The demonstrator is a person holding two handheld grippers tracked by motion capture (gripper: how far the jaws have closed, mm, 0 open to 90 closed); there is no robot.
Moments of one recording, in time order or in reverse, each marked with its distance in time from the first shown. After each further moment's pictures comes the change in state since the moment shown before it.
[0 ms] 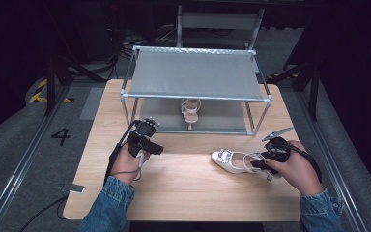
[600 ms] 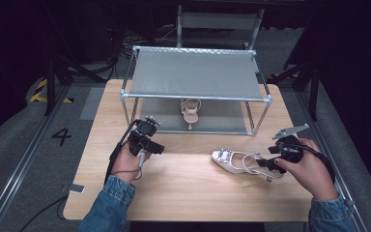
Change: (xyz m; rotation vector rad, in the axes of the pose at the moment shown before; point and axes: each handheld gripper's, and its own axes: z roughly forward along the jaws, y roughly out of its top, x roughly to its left) left arm -0.001 0.004 0.001 -0.007 -0.004 0.011; right arm 0.002 -0.004 -0.039 -0.089 -0.005 -0.047
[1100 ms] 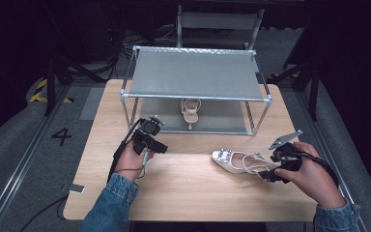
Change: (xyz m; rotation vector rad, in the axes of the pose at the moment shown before) left arm -0.003 0.007 0.005 0.011 -0.004 0.024; right arm 0.014 -0.008 0.003 0.150 0.012 -0.091
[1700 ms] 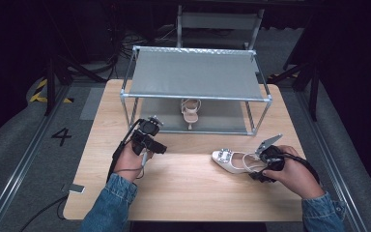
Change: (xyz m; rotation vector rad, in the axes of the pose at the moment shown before) left arm 0.002 -0.003 0.000 0.010 -0.001 -0.007; right arm -0.006 0.005 0.054 0.016 0.038 -0.094
